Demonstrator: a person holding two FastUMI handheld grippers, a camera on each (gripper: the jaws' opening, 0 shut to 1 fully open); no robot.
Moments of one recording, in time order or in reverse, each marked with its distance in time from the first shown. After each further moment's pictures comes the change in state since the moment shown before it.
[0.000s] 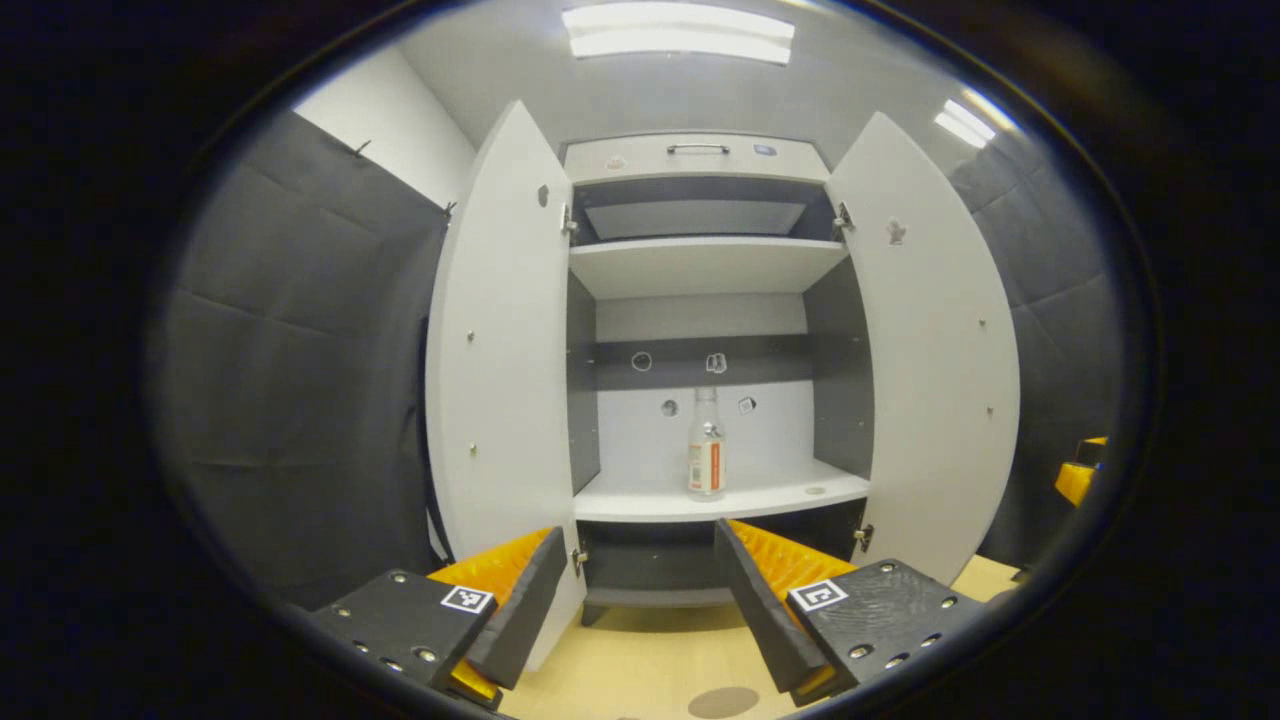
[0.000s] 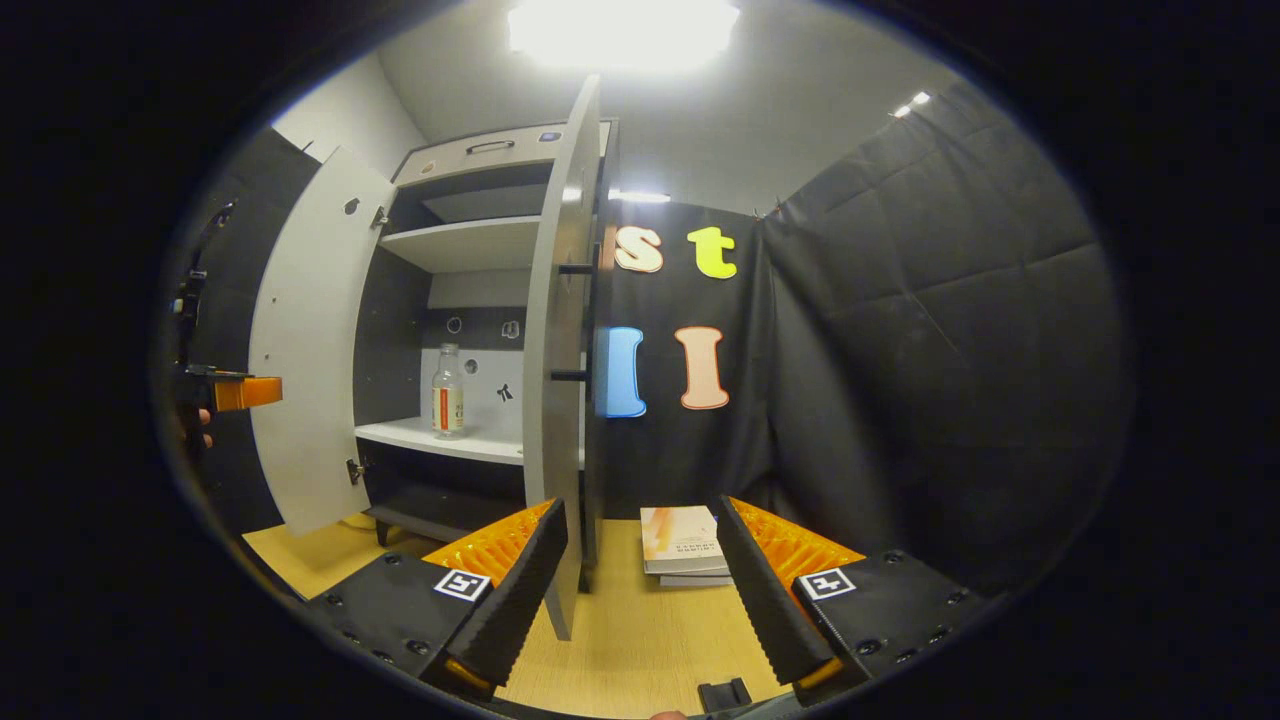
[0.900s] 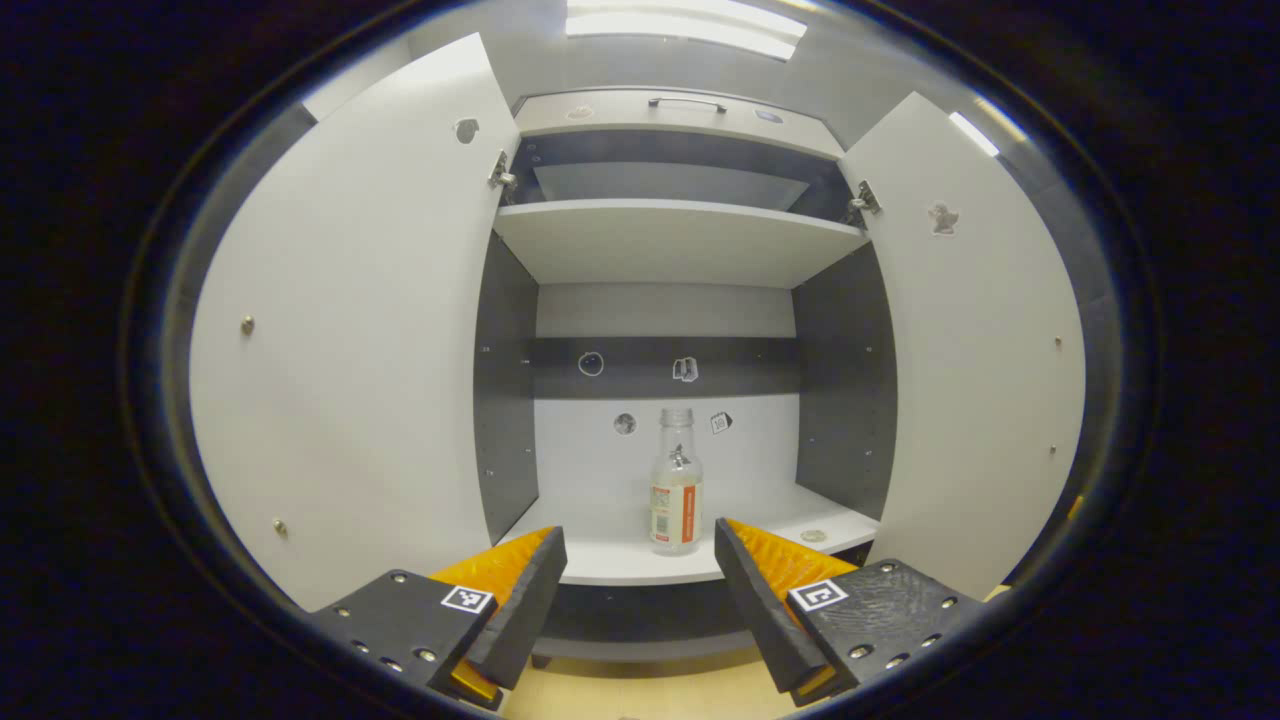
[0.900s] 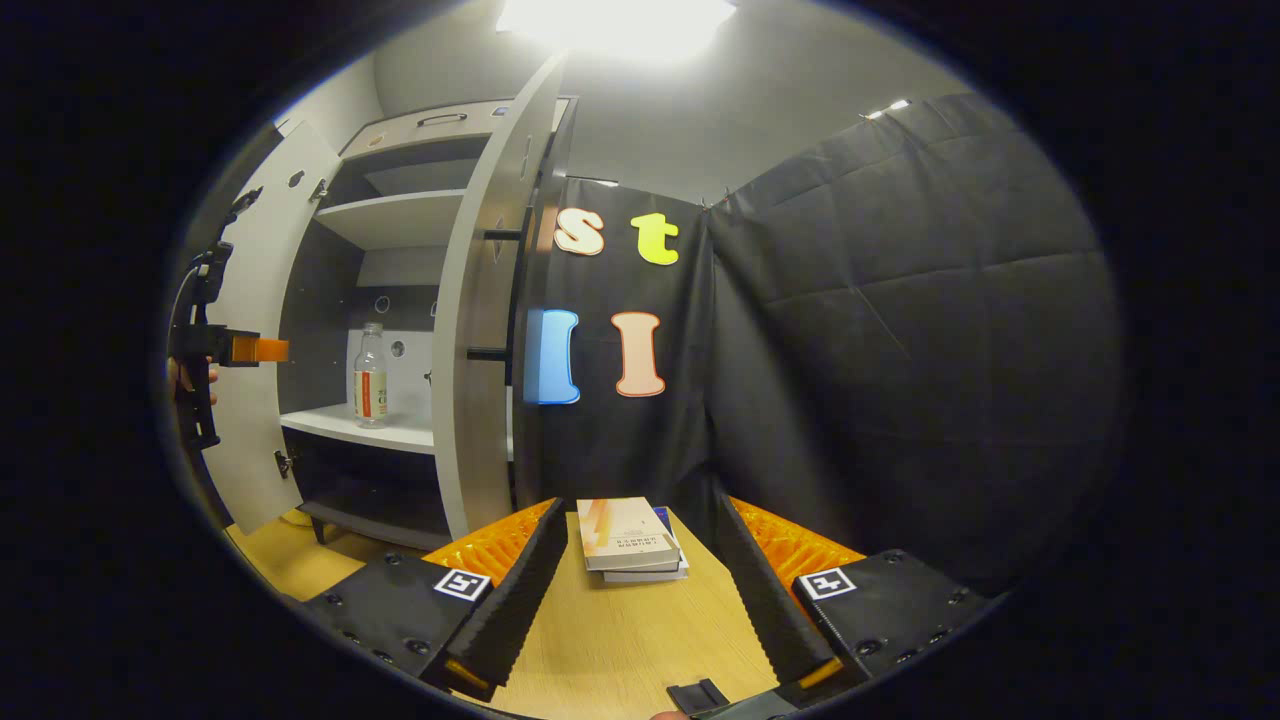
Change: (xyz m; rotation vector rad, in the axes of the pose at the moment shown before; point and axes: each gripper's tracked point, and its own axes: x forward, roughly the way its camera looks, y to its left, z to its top) left arm 0.166 -0.026 0.006 -0.054 0.012 -0.139; right arm 0.026 -0.031 -0.010 -0.017 0.037 -0.215
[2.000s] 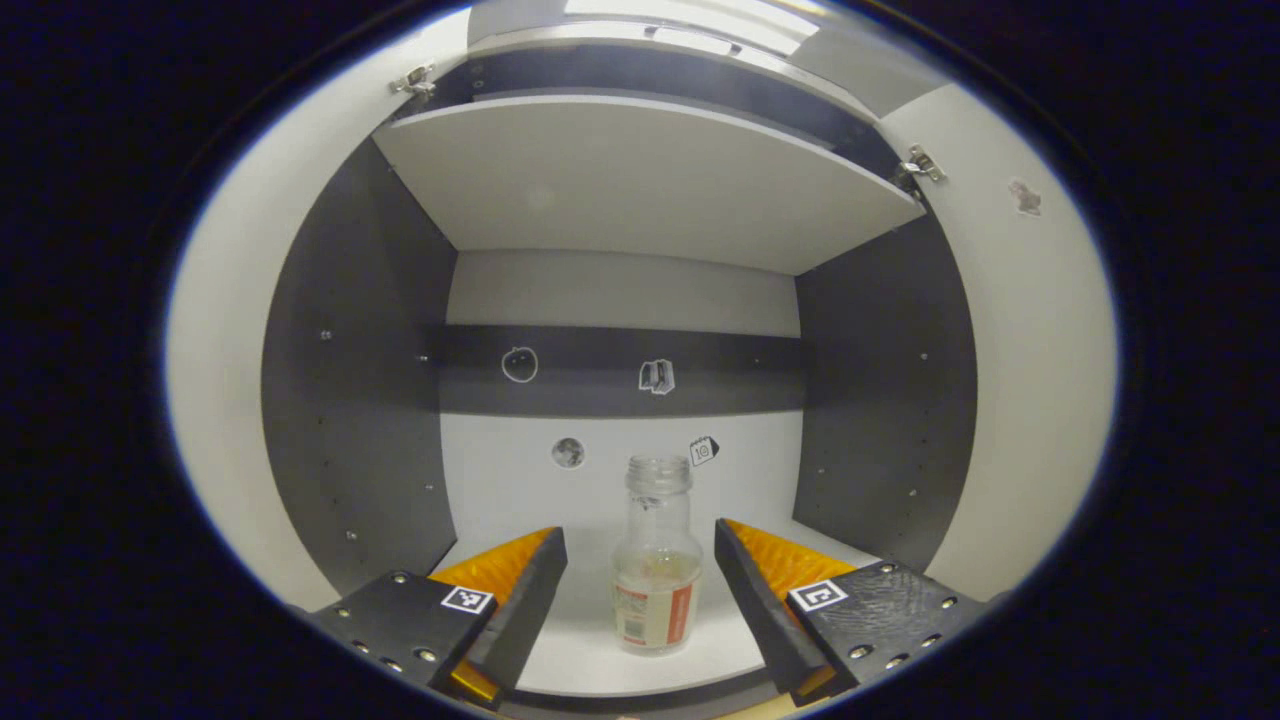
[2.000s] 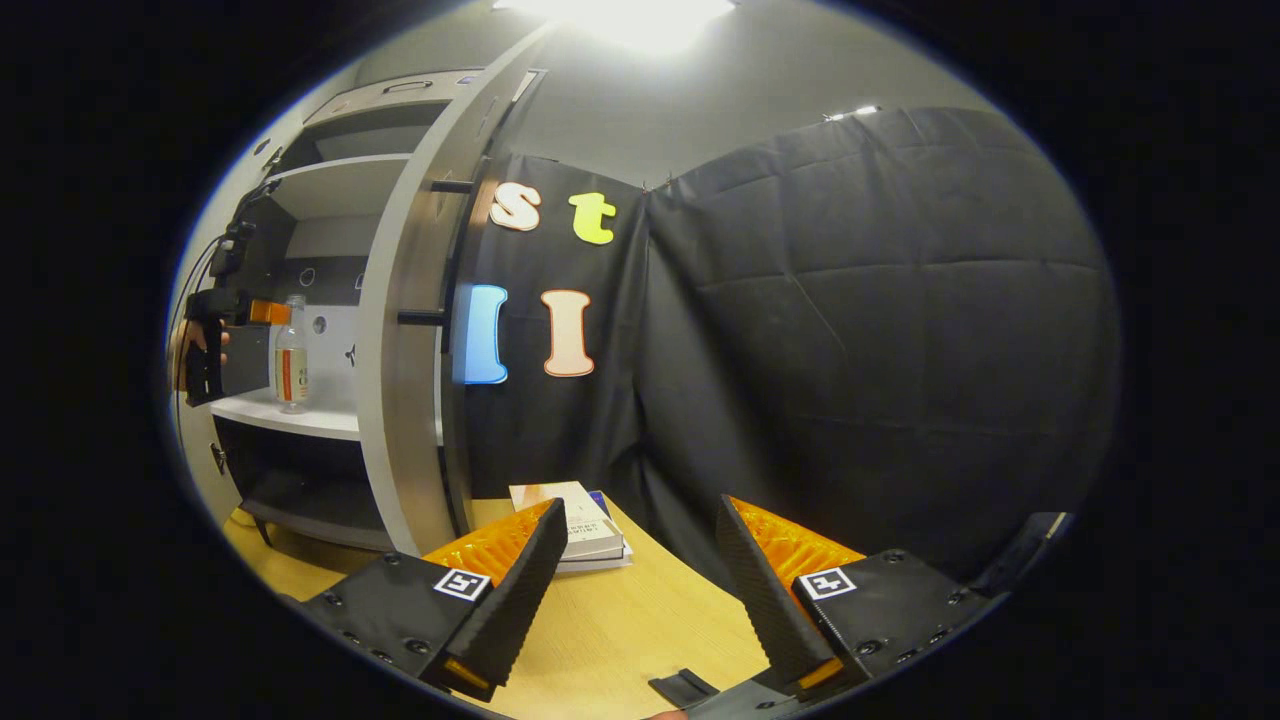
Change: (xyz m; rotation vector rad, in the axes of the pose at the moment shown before) left arm 0.176 -0.023 0.007 -0.012 -0.004 -0.146; right arm 0.013 -0.010 -0.019 -0.013 0.056 -0.240
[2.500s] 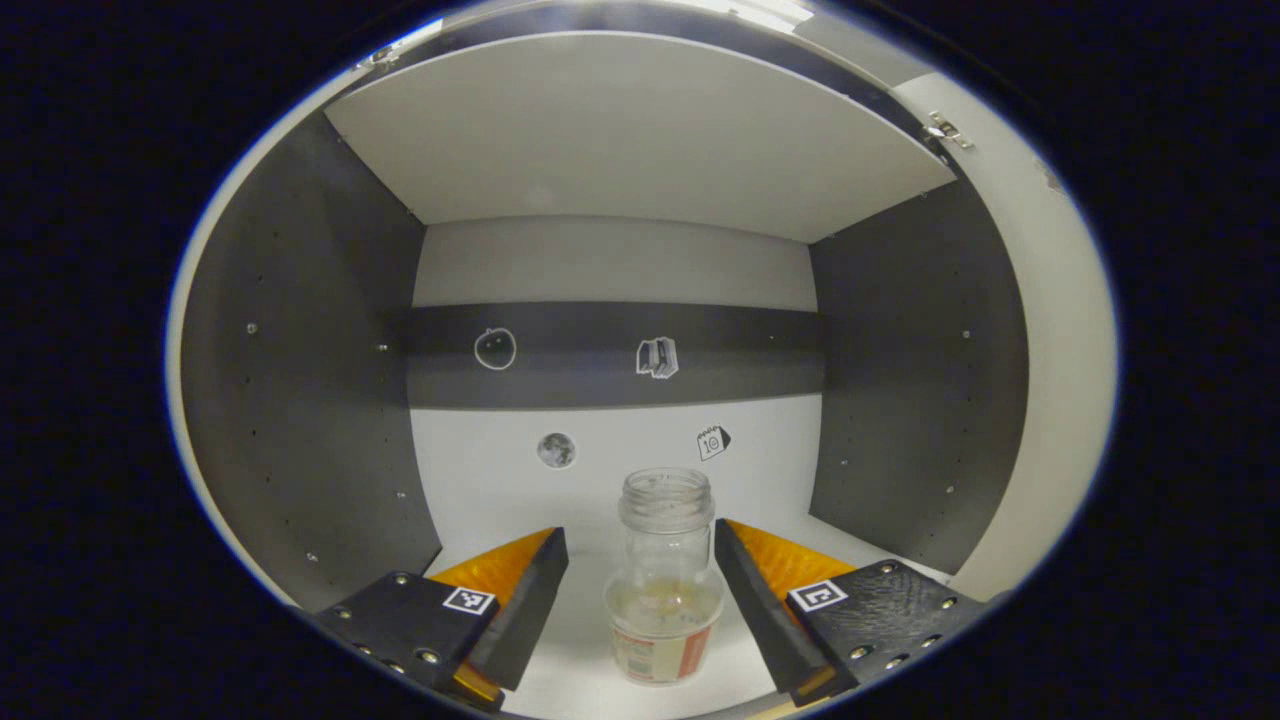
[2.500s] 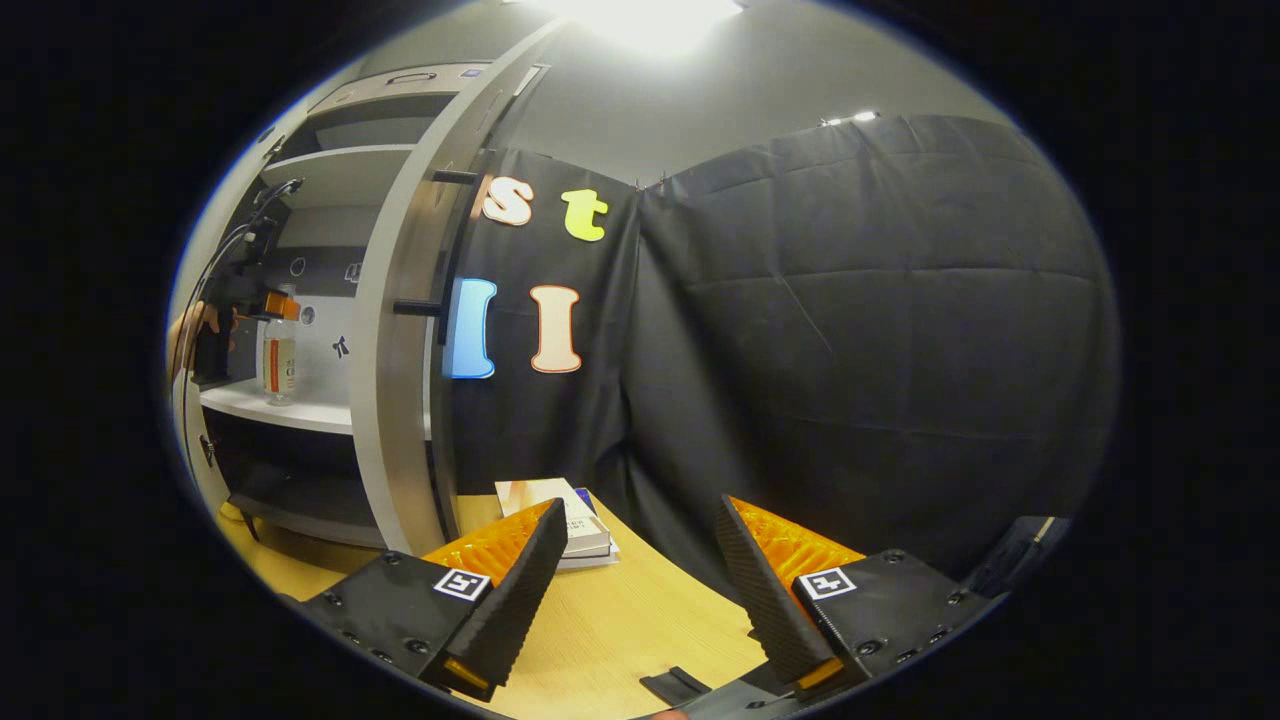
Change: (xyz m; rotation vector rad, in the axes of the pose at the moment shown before) left arm 0.053 -0.003 -0.013 0.019 0.070 -0.006; right arm -0.001 -0.003 -0.002 -0.019 0.005 -0.043
